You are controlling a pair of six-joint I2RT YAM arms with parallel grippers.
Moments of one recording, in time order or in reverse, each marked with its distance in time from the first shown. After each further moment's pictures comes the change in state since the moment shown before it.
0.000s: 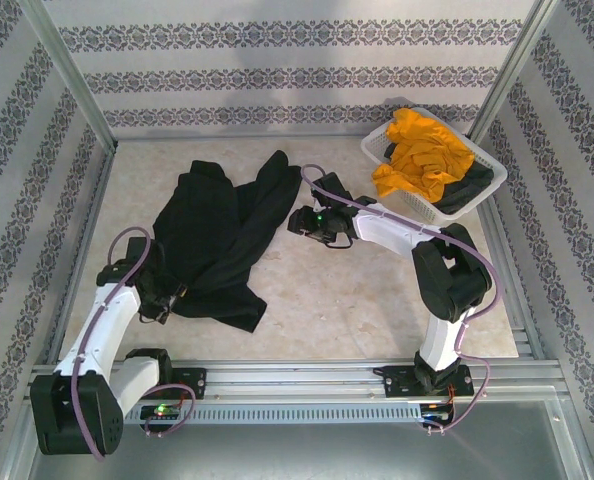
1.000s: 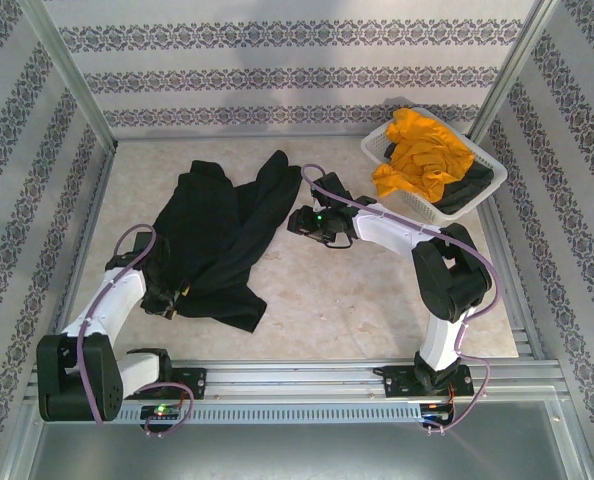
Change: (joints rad) left arm -0.002 0.175 0.009 0.095 0.012 -0.080; right arm -0.001 0.000 0.000 0.003 -0.011 0.006
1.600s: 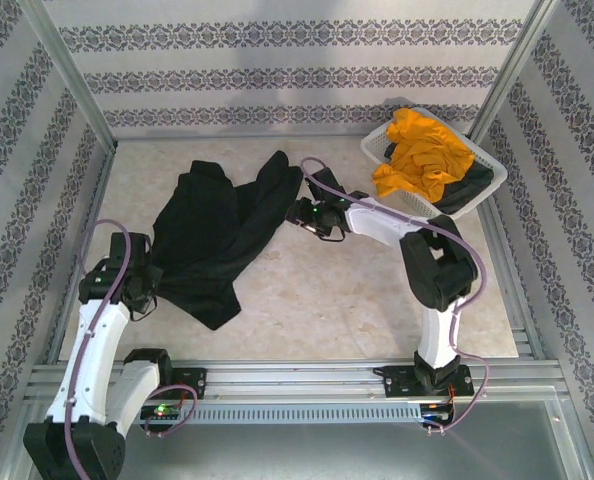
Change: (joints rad) left arm 0.000 -0.343 0.129 -0.167 -0.300 -0.007; right arm -0.008 0.129 0.111 0.036 0.090 0.130
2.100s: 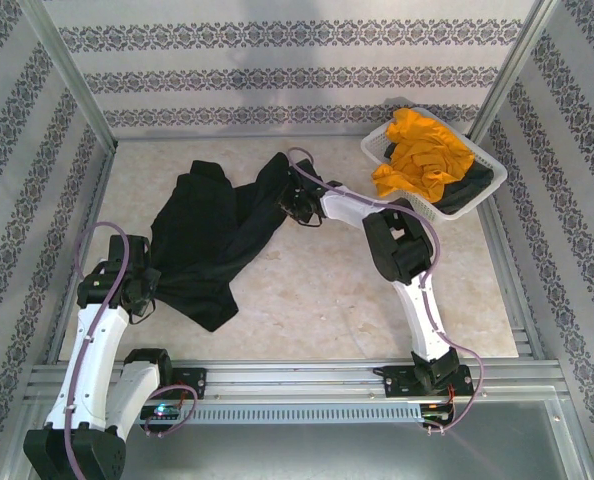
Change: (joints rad) left arm 0.000 -0.026 0.005 -0.023 -0.030 -0.008; right arm -0.006 0.360 0.342 0.053 0.022 0.148
